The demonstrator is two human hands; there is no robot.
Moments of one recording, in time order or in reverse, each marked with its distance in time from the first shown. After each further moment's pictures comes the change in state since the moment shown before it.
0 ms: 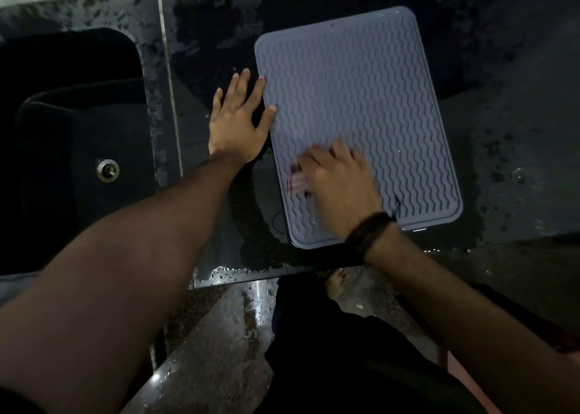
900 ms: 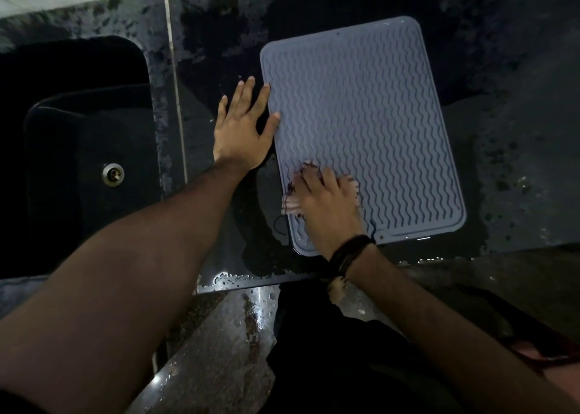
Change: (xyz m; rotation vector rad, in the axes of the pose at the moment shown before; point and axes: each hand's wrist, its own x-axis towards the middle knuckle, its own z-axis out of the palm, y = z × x) left_hand 0.000 0.001 0.001 -0.017 0.002 0.001; right_hand -0.002 -0.020 0.030 -0.041 -0.085 0.013
